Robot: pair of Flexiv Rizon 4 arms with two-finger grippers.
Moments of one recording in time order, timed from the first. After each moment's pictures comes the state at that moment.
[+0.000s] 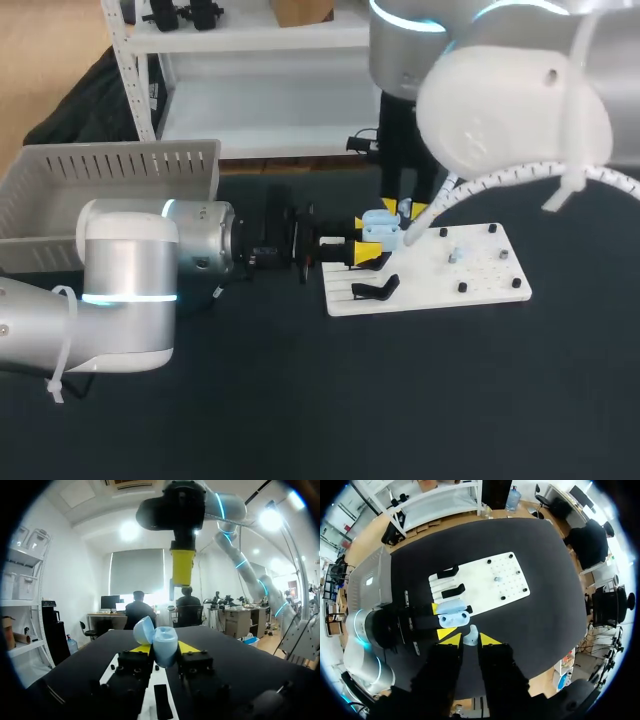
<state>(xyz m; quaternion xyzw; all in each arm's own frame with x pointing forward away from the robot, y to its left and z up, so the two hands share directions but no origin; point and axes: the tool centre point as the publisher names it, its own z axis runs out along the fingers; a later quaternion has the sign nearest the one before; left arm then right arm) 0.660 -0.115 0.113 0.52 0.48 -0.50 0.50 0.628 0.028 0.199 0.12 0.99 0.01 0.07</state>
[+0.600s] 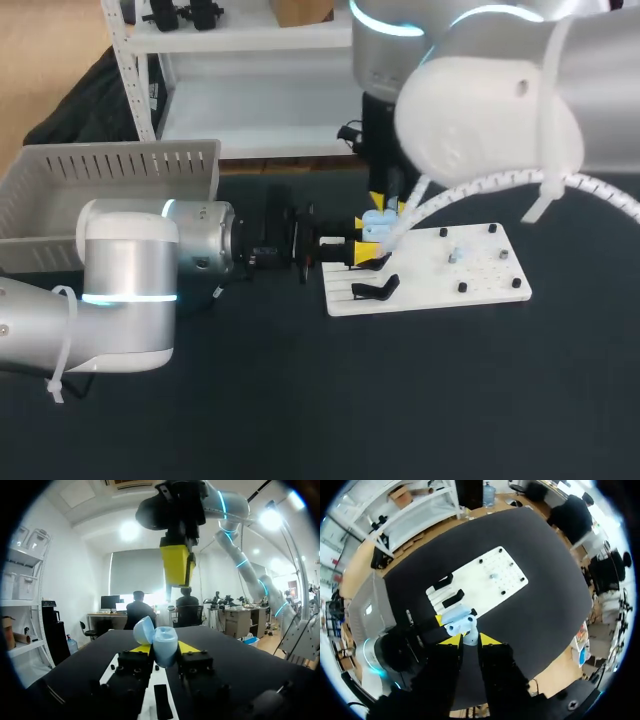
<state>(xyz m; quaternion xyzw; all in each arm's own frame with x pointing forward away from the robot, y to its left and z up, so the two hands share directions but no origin) 0.660 -0.115 0.113 0.52 0.48 -0.50 0.50 0.635 0.041 0.194 0.26 0.96 0.01 0.08</state>
